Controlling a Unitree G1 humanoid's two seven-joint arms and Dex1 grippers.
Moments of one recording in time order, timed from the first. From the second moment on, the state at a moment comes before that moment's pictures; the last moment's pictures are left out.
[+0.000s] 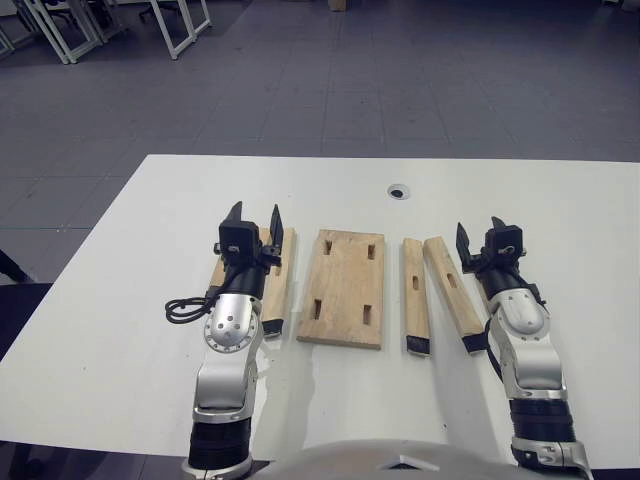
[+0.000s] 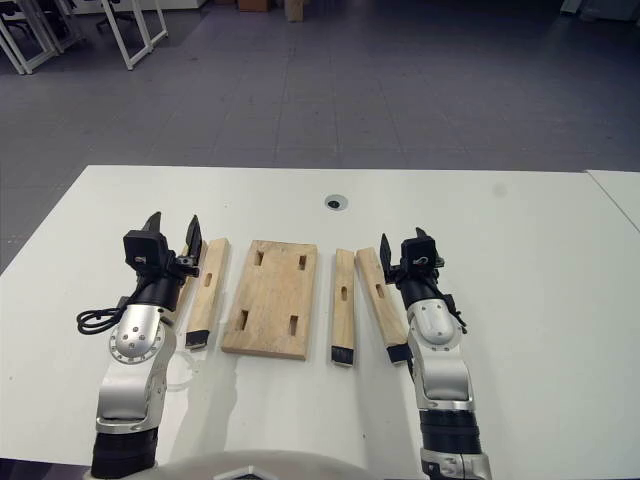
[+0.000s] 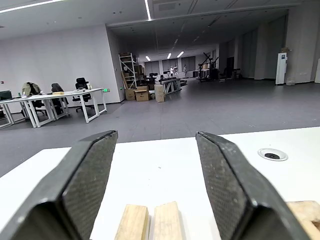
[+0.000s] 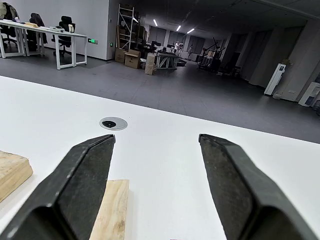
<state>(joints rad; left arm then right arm) 0.07 0.06 0.00 -0.41 0.07 0.19 -0.01 -0.04 -0.18 -0.06 -0.13 -0.03 0.14 0.11</state>
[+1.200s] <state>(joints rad) 0.16 0.05 0.02 -0.40 0.06 0.19 -0.01 0.04 -0.26 -0.11 -0.17 0.00 0.18 0.17</state>
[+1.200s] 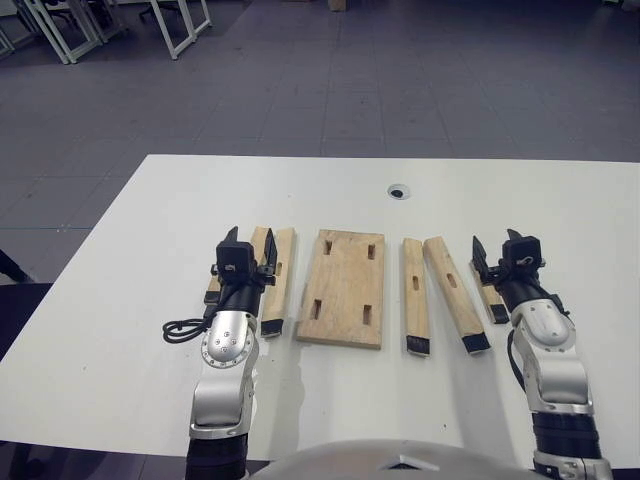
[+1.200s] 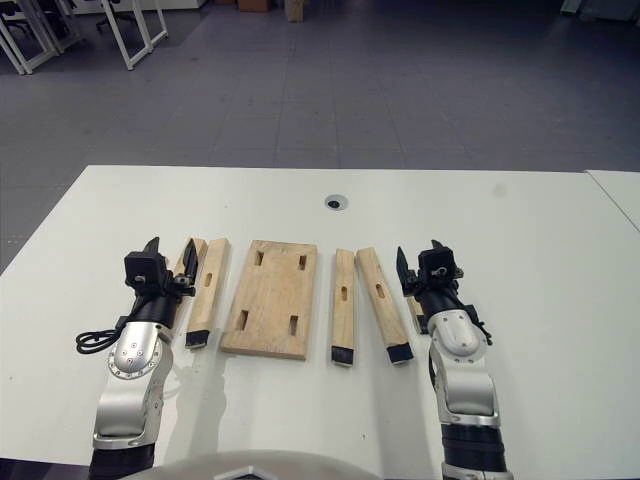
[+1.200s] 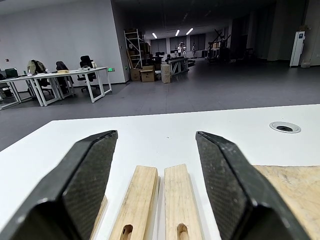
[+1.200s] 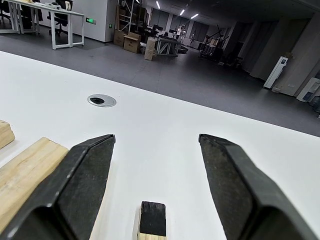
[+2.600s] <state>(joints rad) 0.12 0.02 0.07 -0.47 -0.09 0.35 -0.03 0.18 -0.34 -0.22 -0.26 0.16 0.43 0.29</state>
